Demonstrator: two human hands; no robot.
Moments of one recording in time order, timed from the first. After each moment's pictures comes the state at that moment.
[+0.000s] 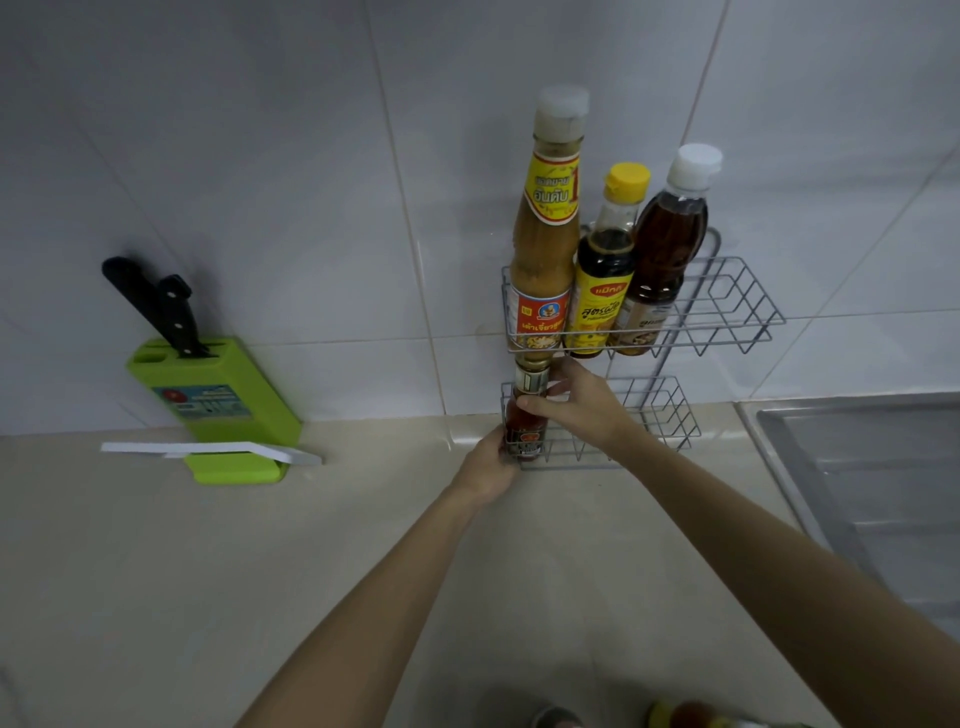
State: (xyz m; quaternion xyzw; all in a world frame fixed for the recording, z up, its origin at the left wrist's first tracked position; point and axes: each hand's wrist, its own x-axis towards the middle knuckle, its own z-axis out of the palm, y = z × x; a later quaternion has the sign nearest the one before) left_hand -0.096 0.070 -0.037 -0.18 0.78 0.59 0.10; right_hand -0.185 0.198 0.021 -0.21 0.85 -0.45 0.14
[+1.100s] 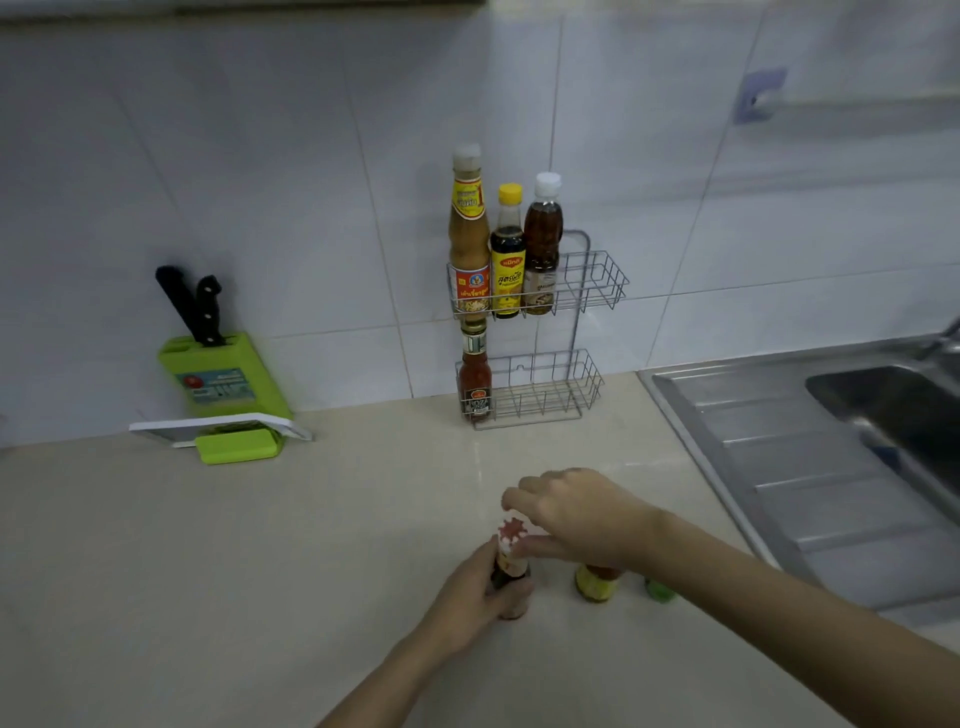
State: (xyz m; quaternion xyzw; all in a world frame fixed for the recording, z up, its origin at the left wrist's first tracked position) left_hand 0.151 0.164 -0.038 -0.01 0.84 0.54 0.07; right_hand 0.064 0.320 0.084 -0.55 0.83 0.03 0.02
